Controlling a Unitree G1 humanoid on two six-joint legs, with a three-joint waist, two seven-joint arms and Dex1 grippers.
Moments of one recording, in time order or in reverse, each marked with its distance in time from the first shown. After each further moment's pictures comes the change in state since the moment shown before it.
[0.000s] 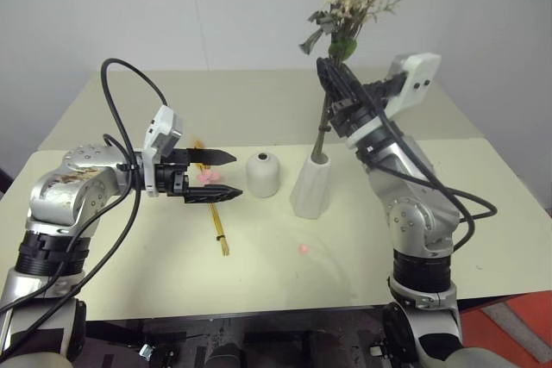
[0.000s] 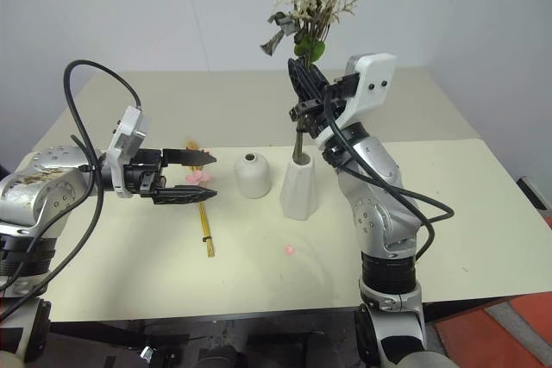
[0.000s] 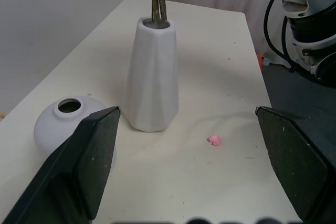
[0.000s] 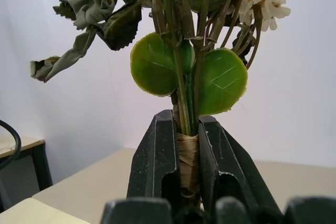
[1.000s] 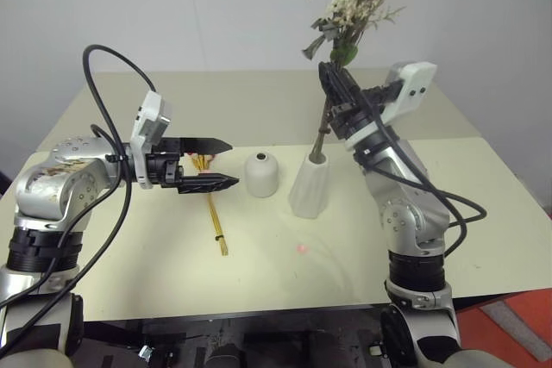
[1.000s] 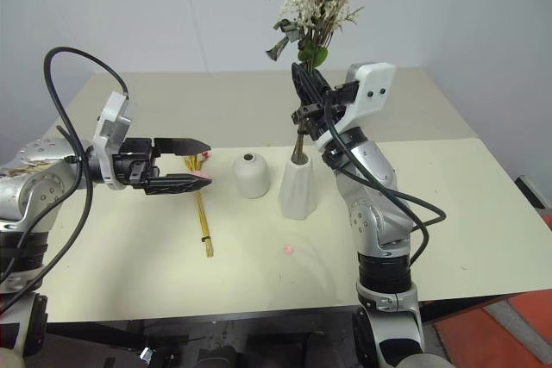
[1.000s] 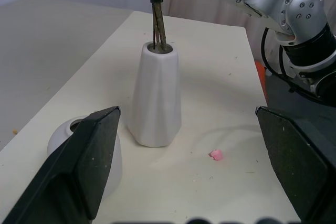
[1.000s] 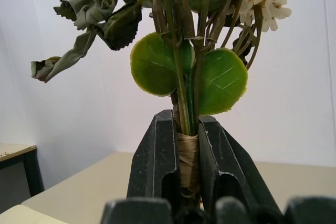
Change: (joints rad) left arm -0.027 0.012 0.043 -0.003 -0.040 0.032 0.009; right arm 0.000 0.012 0.002 0.058 -0.013 -0.083 0.011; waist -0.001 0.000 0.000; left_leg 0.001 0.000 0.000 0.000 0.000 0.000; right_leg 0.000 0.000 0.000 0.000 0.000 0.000
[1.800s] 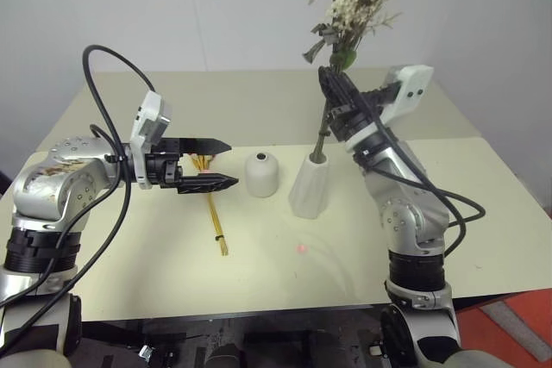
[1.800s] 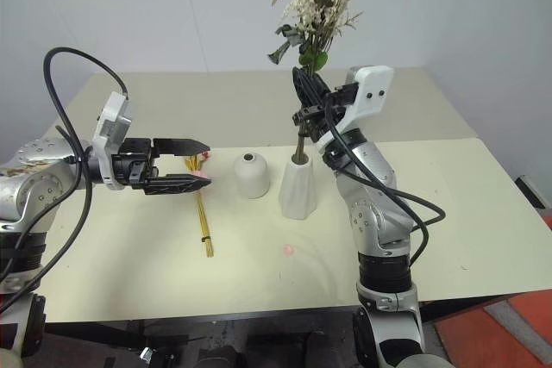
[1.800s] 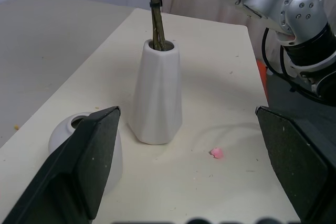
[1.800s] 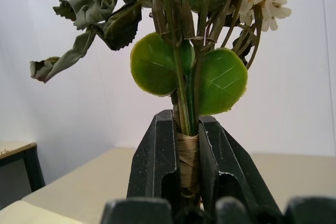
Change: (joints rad) left arm 0.003 0.009 0.000 -0.008 -0.005 0.014 0.012; right arm 0.005 0.001 -0.007 0.029 -0.001 0.014 0.000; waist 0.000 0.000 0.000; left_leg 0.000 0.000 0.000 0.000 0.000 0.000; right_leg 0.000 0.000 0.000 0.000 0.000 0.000
